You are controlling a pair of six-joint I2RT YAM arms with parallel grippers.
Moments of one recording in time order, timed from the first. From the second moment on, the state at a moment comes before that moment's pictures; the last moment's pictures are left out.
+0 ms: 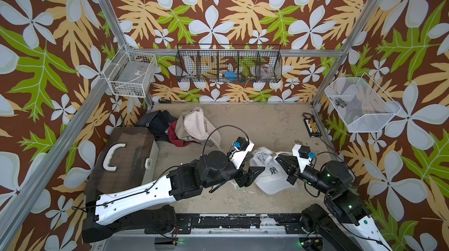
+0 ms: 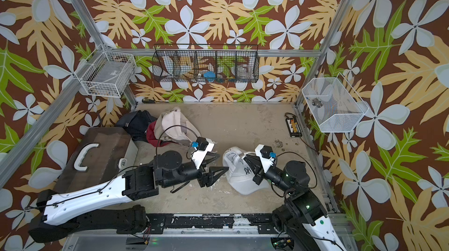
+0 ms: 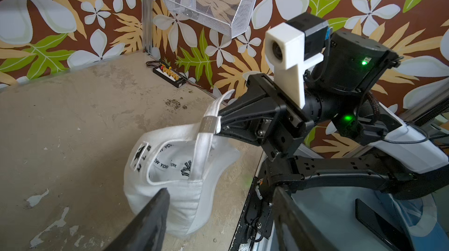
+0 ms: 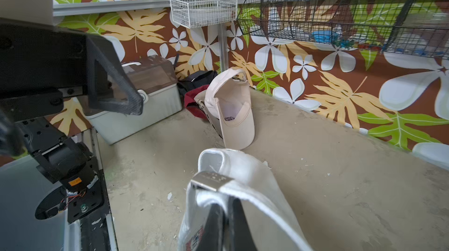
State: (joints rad) left arm -1.22 1.09 1.08 -0.22 -0.07 -0.33; right arm 0.46 0.43 0.63 -0.32 -0.43 0.00
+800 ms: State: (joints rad) left arm -1.08 1.32 1.29 -0.32 0.11 -0.25; right arm 0.80 0.56 0.68 -0.35 -0.19 -0.06
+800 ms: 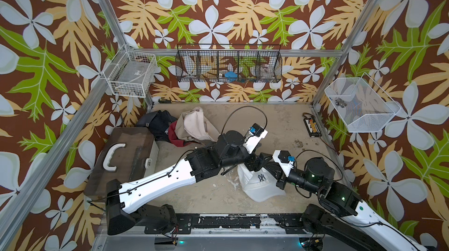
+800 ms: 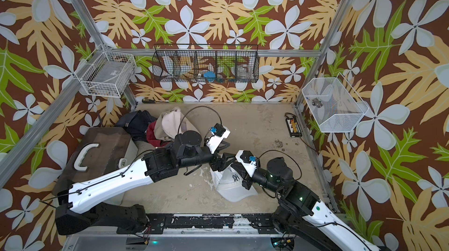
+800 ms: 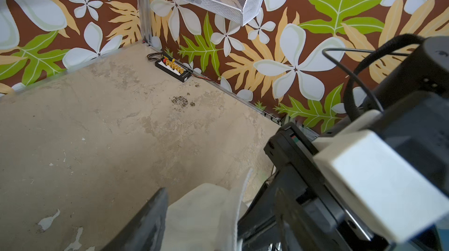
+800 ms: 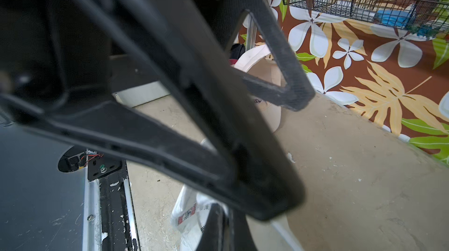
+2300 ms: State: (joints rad) left arm -0.98 1.35 1.32 -0.48 0.30 -0.17; right arm 0.99 0.62 0.72 -0.38 0.02 -0.10
